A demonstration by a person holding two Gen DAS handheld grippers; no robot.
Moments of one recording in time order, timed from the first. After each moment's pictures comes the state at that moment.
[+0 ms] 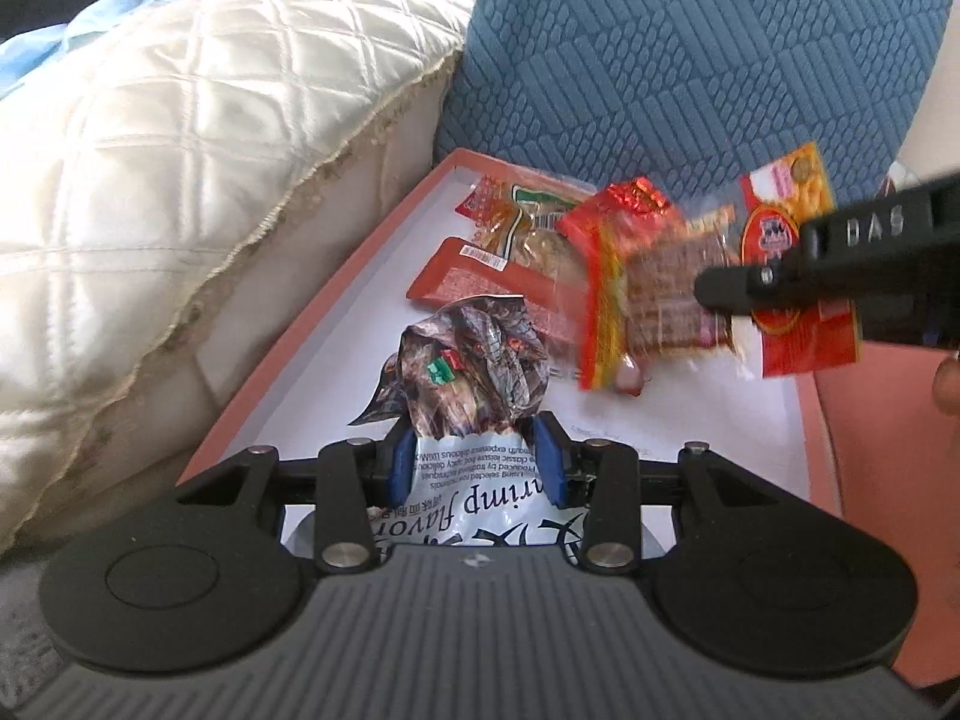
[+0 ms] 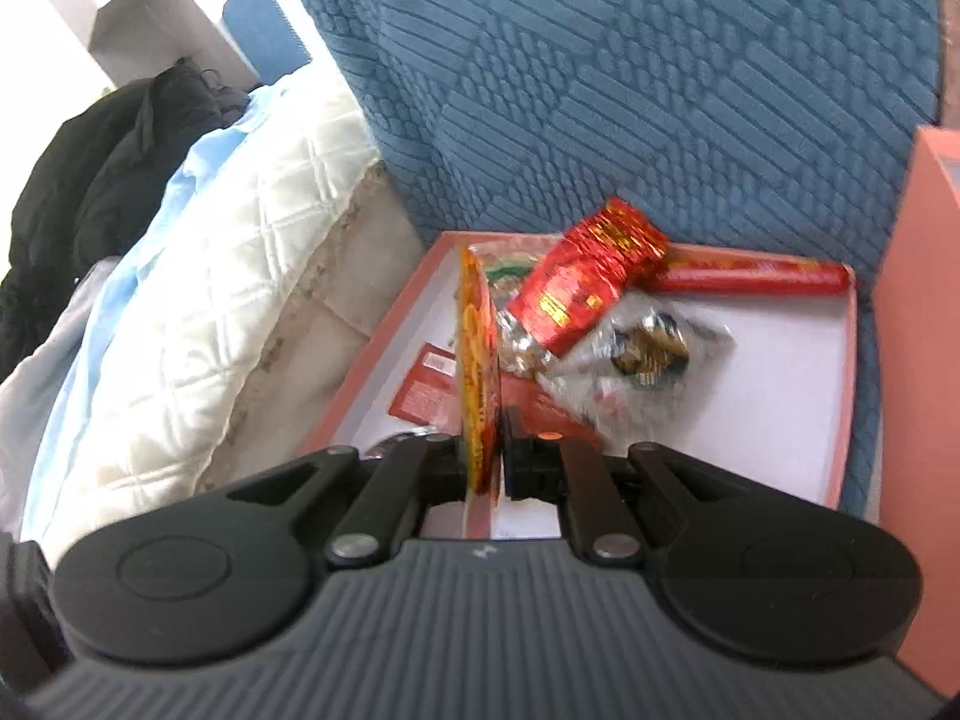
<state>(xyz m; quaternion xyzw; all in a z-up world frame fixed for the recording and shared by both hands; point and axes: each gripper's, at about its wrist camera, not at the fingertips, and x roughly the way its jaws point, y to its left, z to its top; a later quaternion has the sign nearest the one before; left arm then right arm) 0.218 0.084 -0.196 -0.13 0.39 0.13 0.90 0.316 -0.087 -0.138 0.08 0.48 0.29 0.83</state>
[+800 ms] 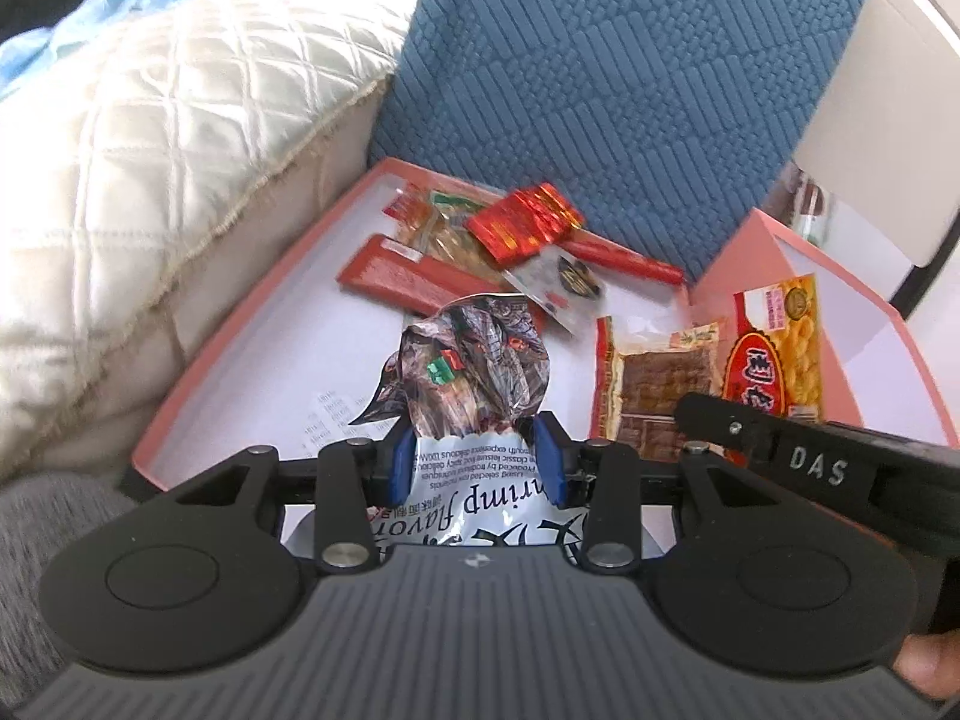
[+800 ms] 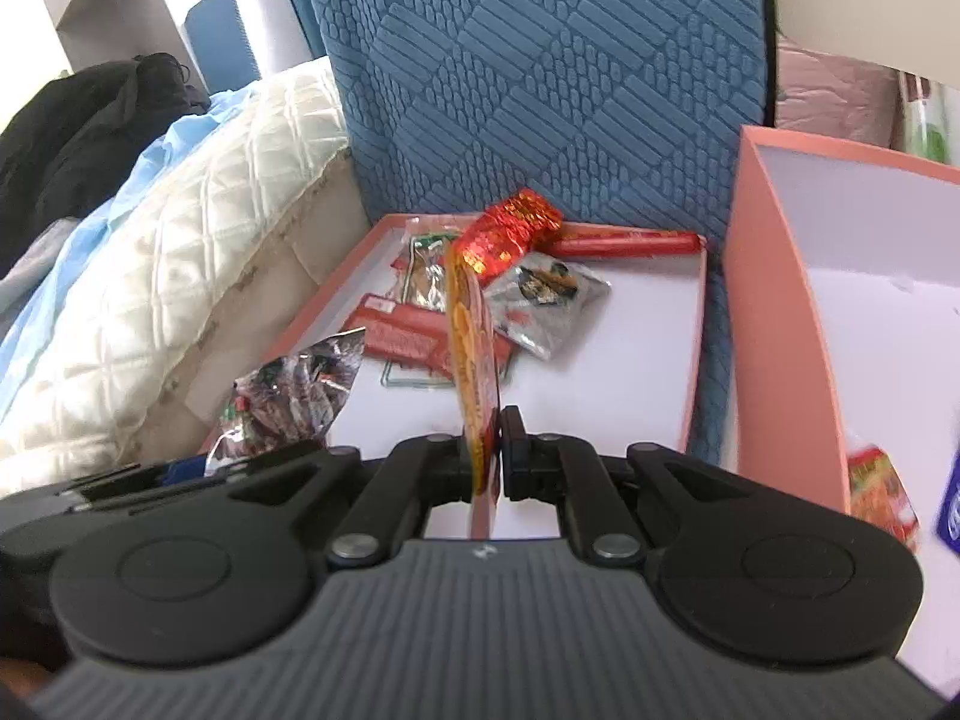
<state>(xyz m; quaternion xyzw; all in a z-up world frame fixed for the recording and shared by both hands) 0.175 0.056 -0.164 -0.15 0.38 0.07 0.91 0.204 -0.117 -0.119 0.01 0.42 0.21 0.88</state>
